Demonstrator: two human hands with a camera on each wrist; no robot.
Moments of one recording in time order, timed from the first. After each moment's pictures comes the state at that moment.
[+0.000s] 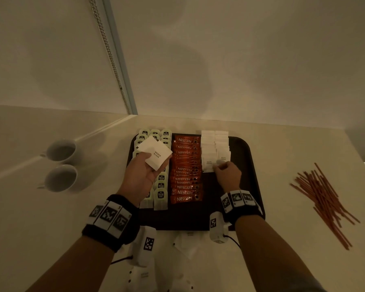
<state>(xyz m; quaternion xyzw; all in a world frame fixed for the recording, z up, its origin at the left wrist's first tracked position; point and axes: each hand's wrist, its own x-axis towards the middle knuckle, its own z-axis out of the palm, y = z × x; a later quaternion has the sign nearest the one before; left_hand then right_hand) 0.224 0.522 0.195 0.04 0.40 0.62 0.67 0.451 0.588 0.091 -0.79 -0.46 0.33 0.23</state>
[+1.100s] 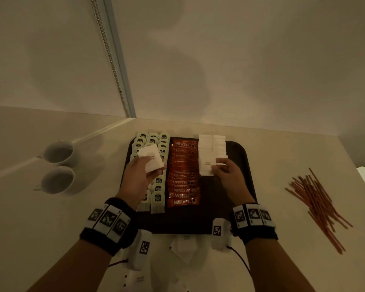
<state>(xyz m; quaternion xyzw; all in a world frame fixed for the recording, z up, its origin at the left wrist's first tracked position) 0.221 0.524 0.182 0.12 0.52 0.59 0.60 0.456 0.566 0.145 -0.64 -0.43 0.53 0.36</state>
